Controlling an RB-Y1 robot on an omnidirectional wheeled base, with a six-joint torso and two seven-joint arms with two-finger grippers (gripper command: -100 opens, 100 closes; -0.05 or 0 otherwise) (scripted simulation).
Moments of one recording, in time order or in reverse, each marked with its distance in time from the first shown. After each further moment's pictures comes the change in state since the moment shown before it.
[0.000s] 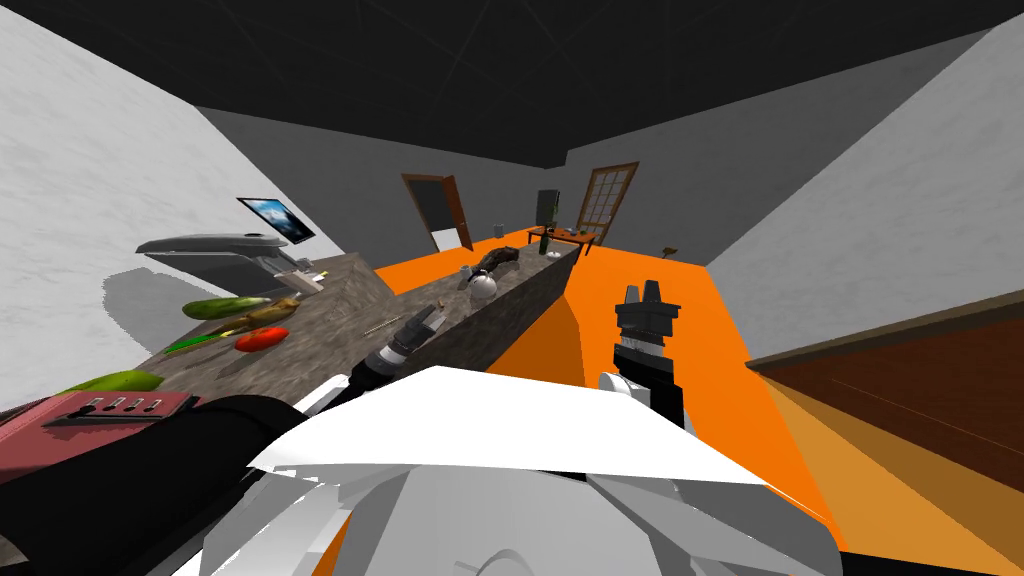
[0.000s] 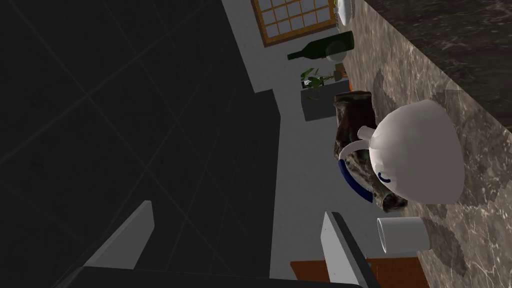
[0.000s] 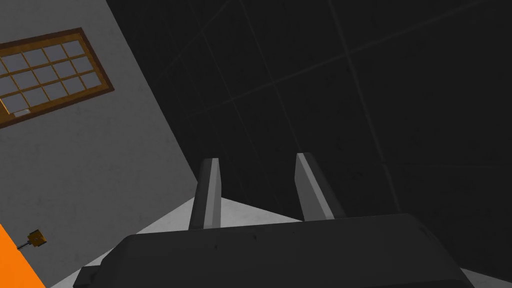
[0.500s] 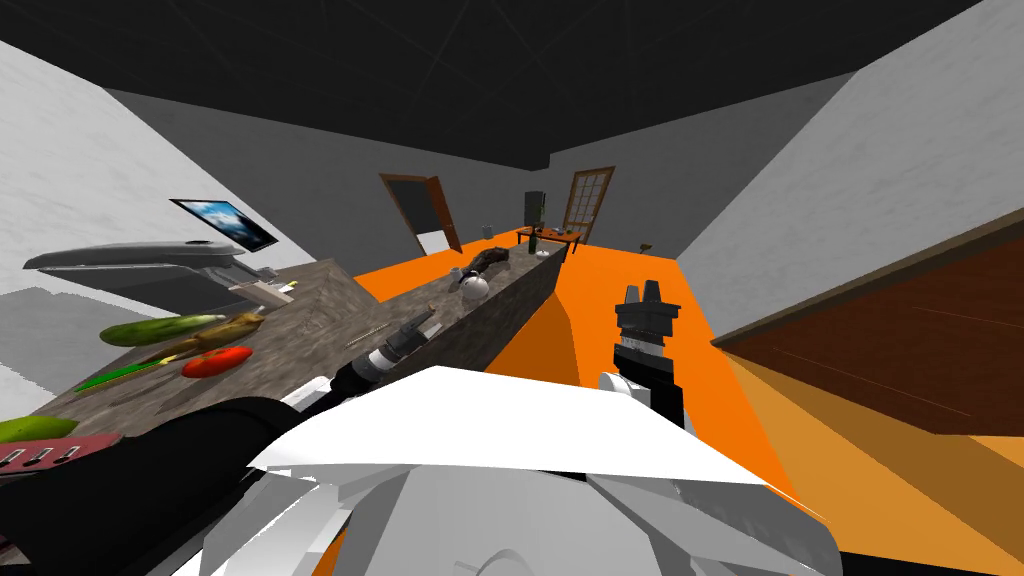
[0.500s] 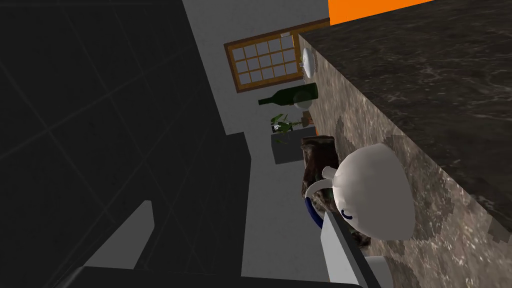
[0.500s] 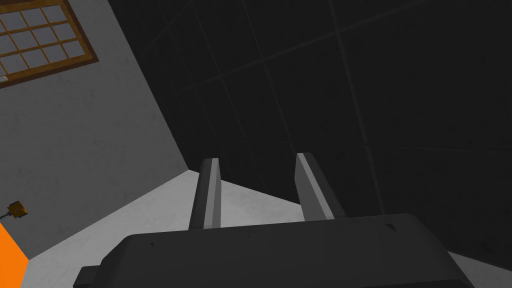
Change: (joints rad) left arm 0.076 0.121 0.044 0.036 -0.028 -0.027 0.135; right arm 0.000 0.000 0.000 0.000 0.000 0.000 0.000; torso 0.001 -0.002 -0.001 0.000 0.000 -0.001
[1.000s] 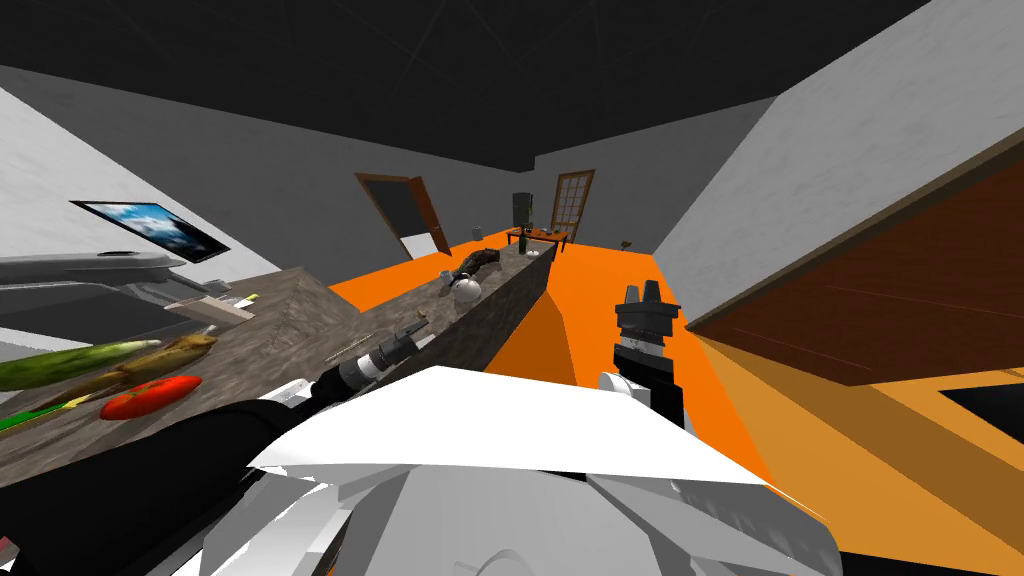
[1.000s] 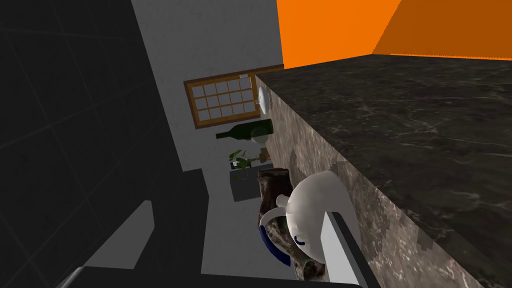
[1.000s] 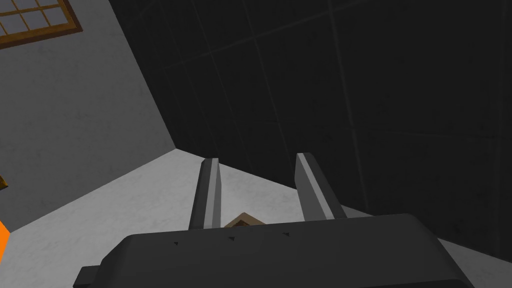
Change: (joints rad) left arm 0.087 0.123 0.038 0.058 -0.042 -0.016 0.139; right arm 0.000 0.000 0.000 0.000 0.000 0.000 0.000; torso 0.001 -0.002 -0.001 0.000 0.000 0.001
